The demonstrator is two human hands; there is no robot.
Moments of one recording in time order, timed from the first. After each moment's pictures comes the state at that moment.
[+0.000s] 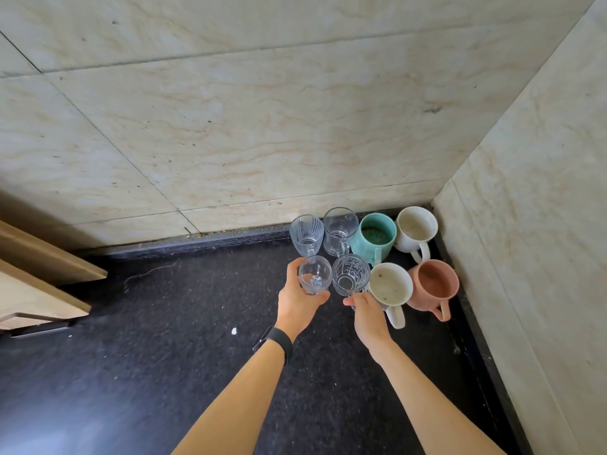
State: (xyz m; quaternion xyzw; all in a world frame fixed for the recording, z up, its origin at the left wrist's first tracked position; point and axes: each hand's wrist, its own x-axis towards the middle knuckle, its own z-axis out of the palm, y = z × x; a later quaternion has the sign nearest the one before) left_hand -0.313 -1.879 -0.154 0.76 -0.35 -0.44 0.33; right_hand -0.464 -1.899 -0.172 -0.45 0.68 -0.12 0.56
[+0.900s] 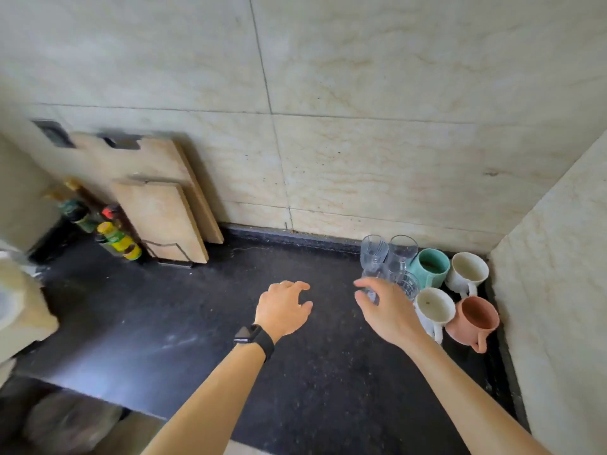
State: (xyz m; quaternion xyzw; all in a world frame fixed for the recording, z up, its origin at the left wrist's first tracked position) left_hand -0.245 -1.712 -0.014 0.85 -0.47 -0.22 0.06; right_hand -0.441 -1.824 0.011 -0.82 0.43 -0.08 0.38
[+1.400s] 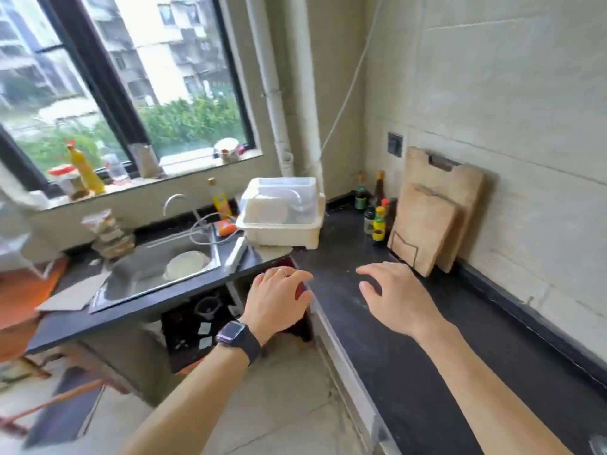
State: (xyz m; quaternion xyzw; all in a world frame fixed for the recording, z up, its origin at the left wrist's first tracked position) left_hand -0.276 -1.313 0.124 0.99 -0.11 0.06 0.09; right_hand -0.291 -1.553 0.130 -0.95 -0.09 -0.07 0.27
